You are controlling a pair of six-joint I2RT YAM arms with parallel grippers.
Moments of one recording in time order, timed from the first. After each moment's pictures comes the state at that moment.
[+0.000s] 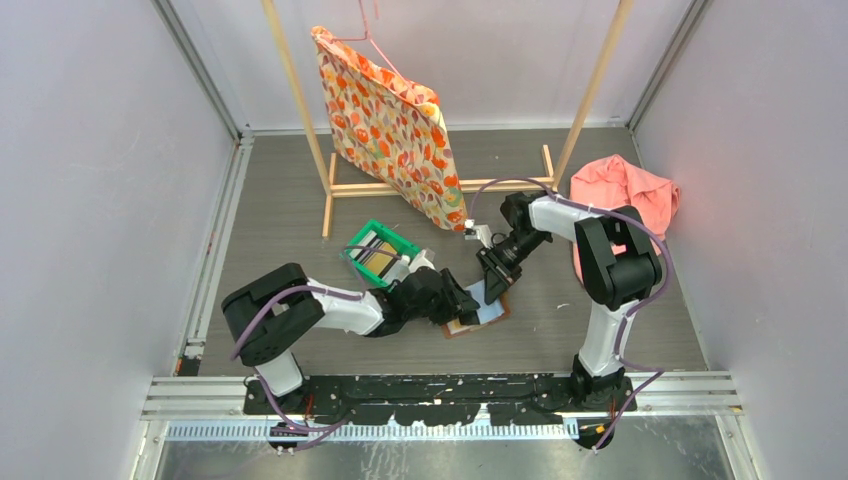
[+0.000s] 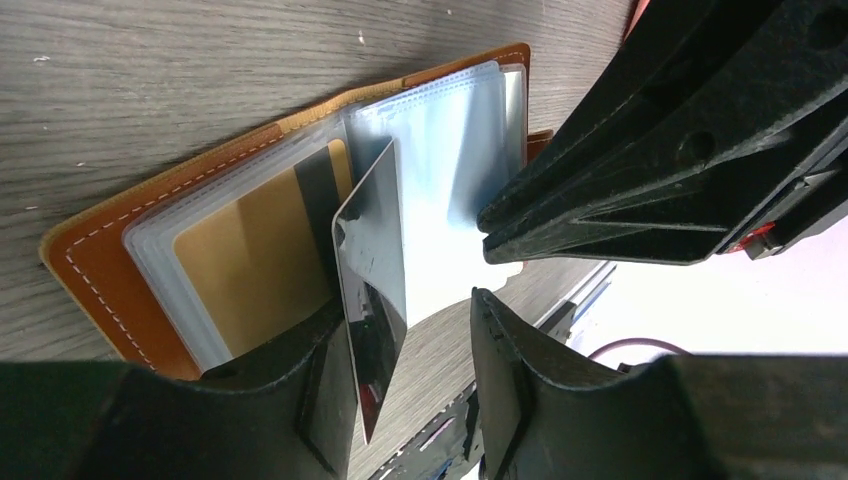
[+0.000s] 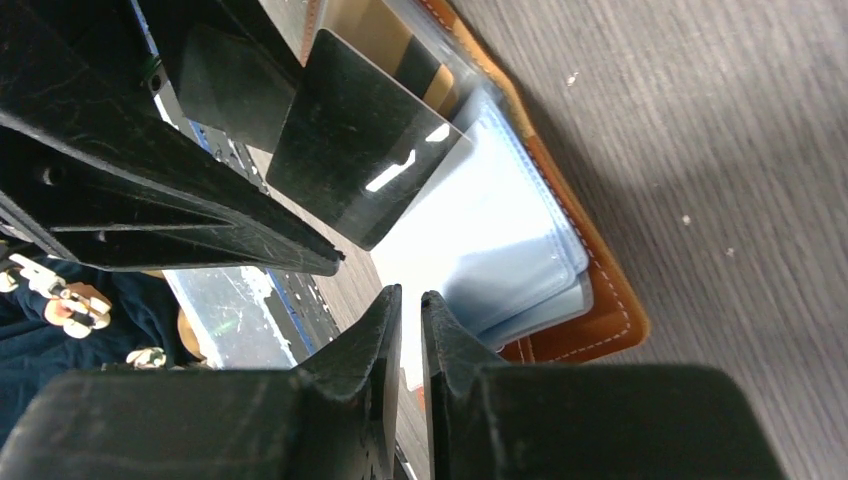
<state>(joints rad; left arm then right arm) -1.04 1.68 0.65 0.44 -0.05 -1.36 0.33 1.90 1.17 -1.02 -0.80 -0.58</state>
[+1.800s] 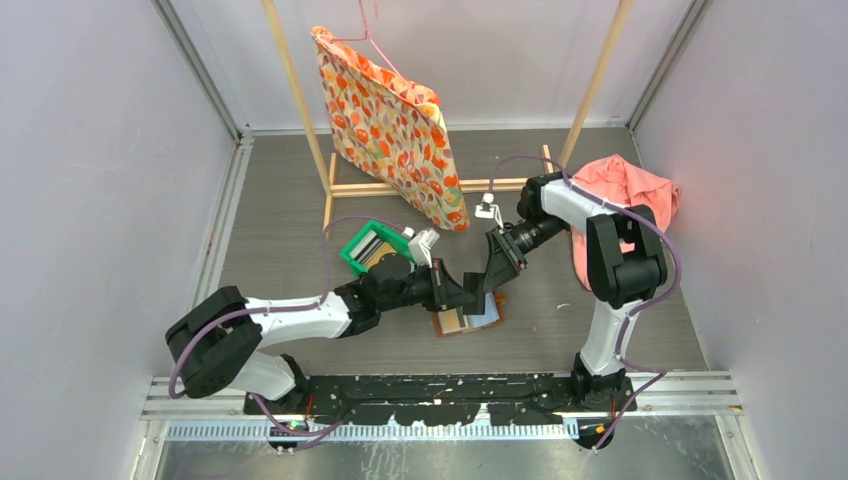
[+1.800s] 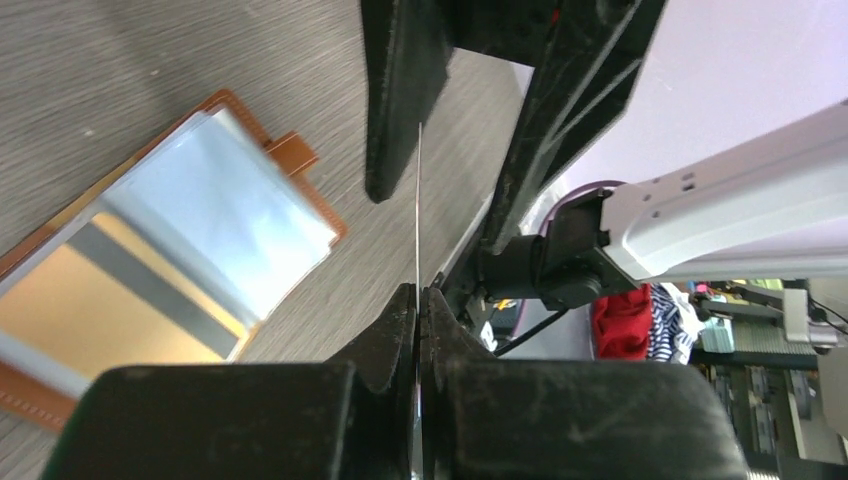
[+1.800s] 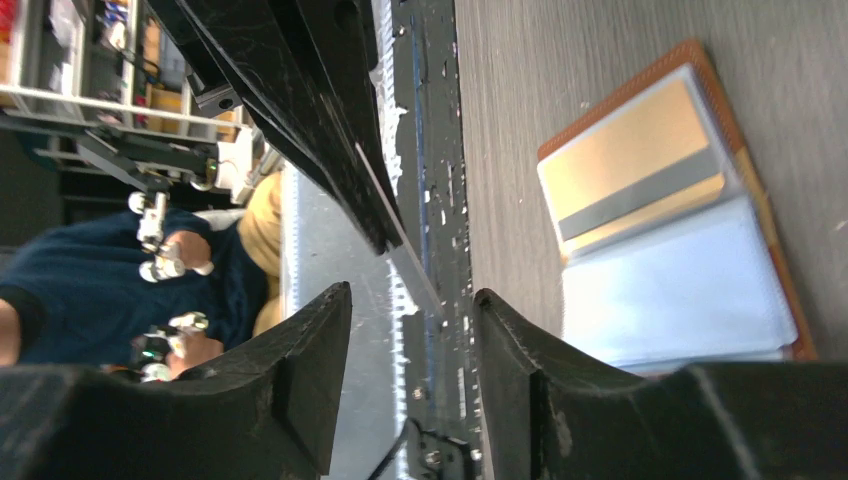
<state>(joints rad) -0.98 1.37 0.58 0.49 0.20 -0.94 0.26 1.90 1.30 -1.48 -1.19 -1.01</state>
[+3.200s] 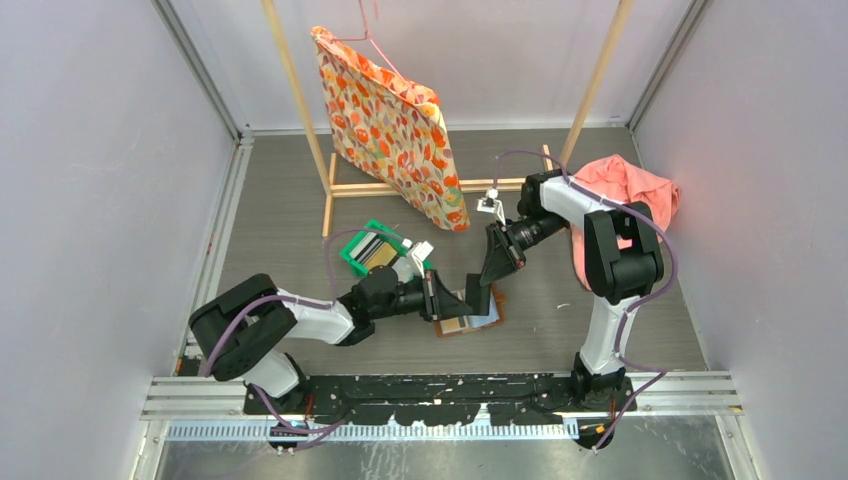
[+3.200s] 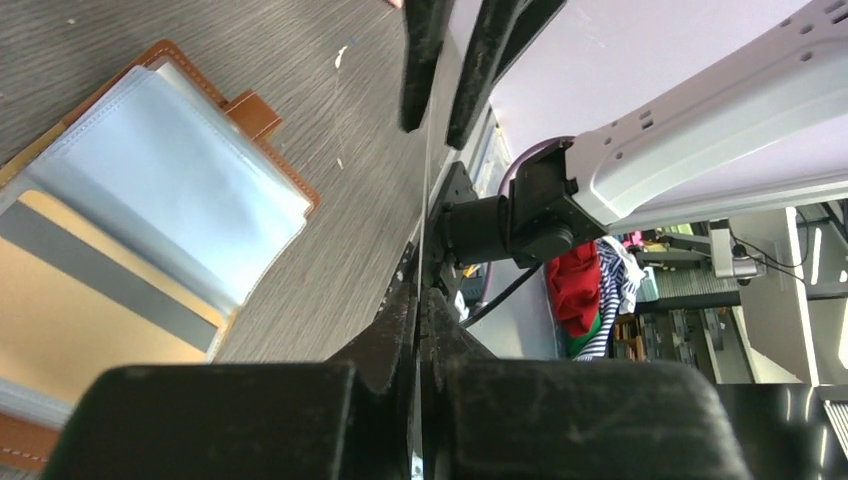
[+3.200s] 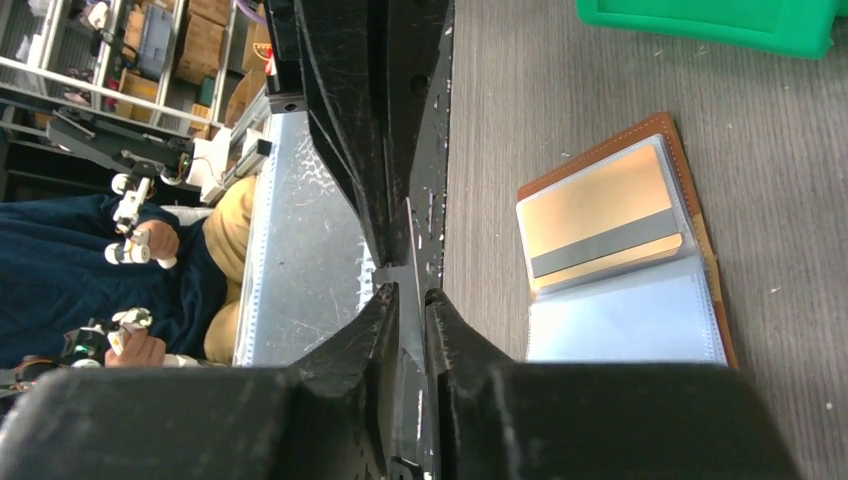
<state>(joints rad) -0.93 1.52 0.42 0.94 0.38 -1.00 0.26 1.93 1.34 -1.56 -1.25 -1.24</state>
